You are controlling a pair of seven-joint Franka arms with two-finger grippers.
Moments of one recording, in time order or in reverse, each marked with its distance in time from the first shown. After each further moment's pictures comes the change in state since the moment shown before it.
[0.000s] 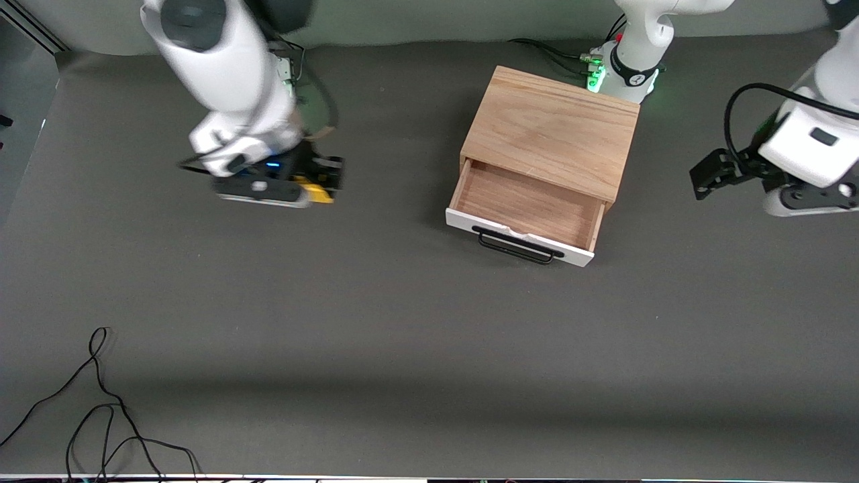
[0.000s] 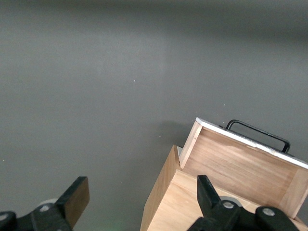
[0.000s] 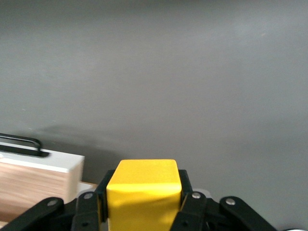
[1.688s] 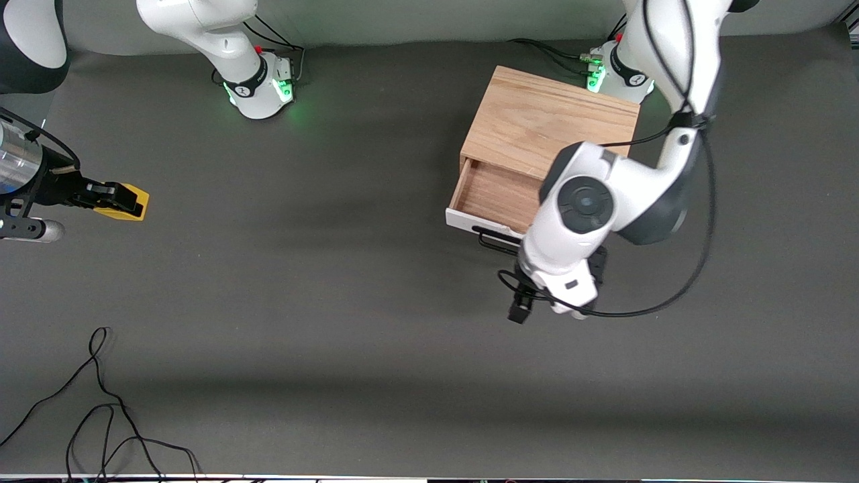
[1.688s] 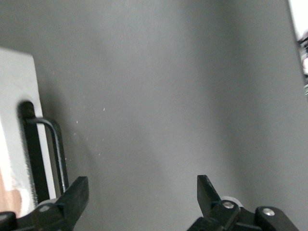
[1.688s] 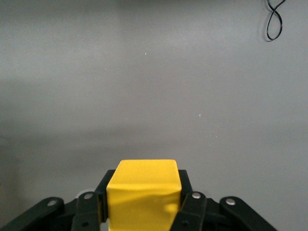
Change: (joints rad) left arm -0.290 0.486 0.005 0.113 -0.038 0.507 -1.420; right arm -0.585 -0.244 -0.018 -0.251 -0.015 -0.076 -0.687
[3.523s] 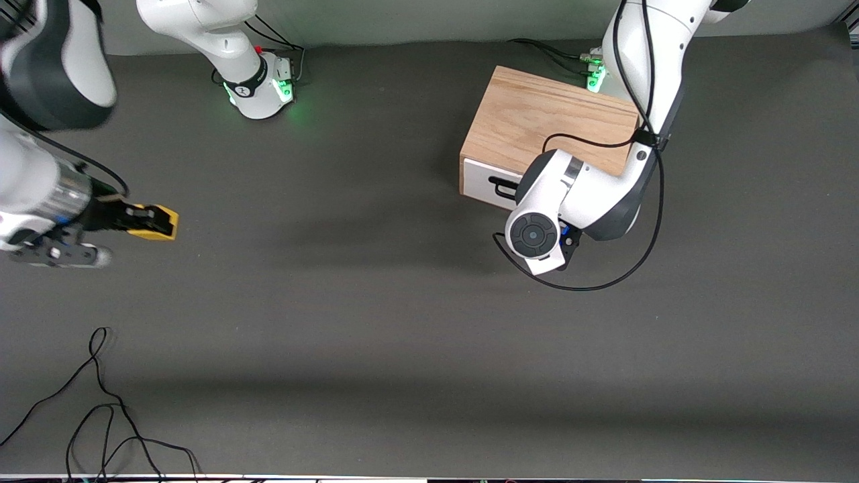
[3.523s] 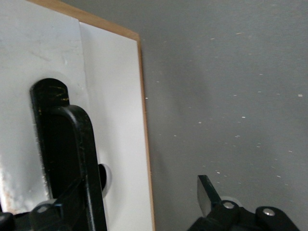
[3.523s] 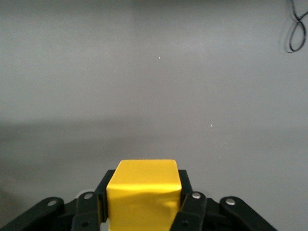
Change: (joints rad) left arm -0.061 0.006 -0.013 -0.287 -0.080 -0.258 -0.019; right arm 0.000 0.064 0.050 0.026 0.003 0.028 -0.006
